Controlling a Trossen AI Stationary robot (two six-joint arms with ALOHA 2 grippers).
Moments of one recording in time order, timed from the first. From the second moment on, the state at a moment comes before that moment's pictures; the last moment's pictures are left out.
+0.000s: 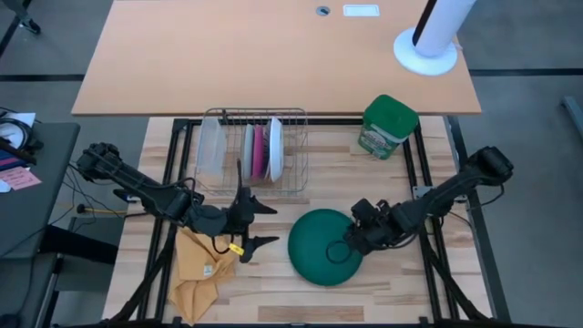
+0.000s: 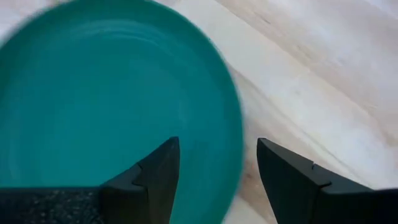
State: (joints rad) left arm -0.47 1.28 1.08 -0.13 -0.52 -0.31; right arm 0.51 1.43 0.91 -0.79 0.46 1.33
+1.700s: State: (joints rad) left arm -0.51 1.17 1.11 -0.20 -0.77 -0.38; right arm 0.38 1.43 0.63 -0.45 0.22 1.19
